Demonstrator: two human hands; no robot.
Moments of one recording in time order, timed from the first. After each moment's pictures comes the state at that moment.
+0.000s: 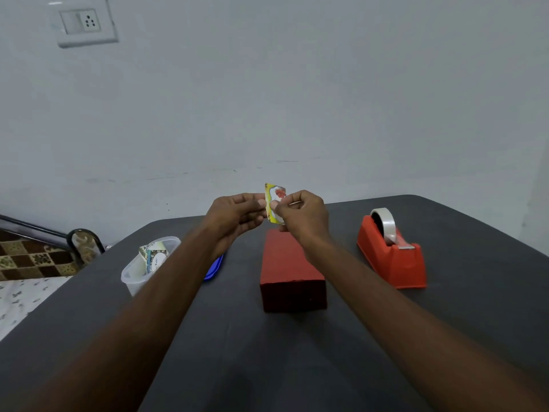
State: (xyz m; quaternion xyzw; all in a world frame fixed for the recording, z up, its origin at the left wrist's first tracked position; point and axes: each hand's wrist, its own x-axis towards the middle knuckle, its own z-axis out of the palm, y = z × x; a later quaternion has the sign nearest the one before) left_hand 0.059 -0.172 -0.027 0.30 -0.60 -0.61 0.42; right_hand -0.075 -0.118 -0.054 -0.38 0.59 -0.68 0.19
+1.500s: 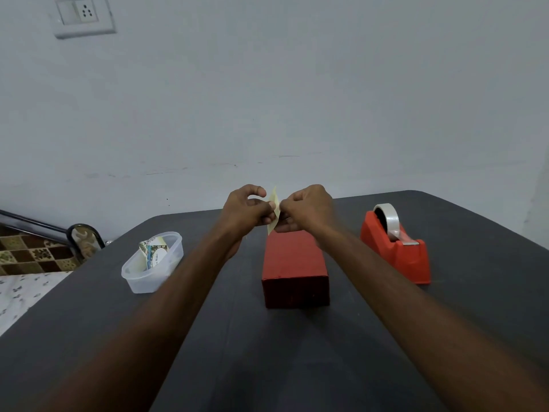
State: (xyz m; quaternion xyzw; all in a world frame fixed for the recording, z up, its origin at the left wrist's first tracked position) left_hand 0.047 -0.168 -0.035 0.32 -0.70 -0.47 0.43; right_hand -0.084 -0.105 -0.037 -0.45 0.63 -0.58 0.26
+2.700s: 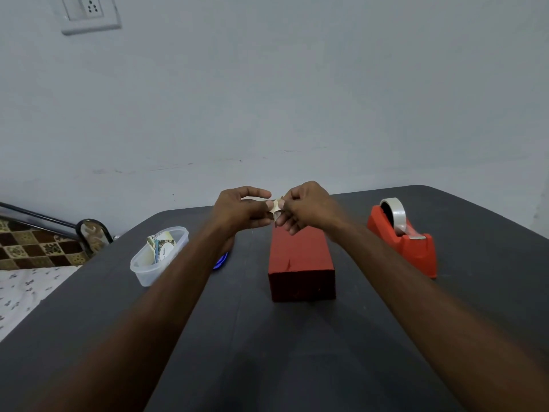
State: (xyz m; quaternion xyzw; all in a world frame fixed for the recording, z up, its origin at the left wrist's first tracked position) left_hand 0.068 -0.164 -0.033 0.35 -0.66 -0.52 0.41; right_hand -0.087 -0.102 -0.034 -0.56 0.60 -0.49 0.29
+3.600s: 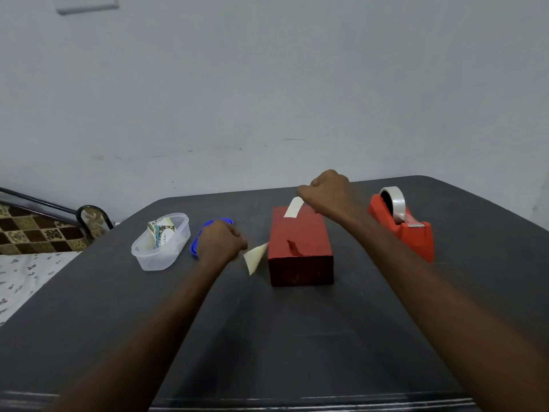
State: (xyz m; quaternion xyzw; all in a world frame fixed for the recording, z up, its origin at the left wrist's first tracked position) left_hand 0.095 -0.190 -0.114 0.59 -0.72 -0.22 0.28; right_hand -0.108 -0.105 -0.046 -0.51 0.73 -0.44 0.07
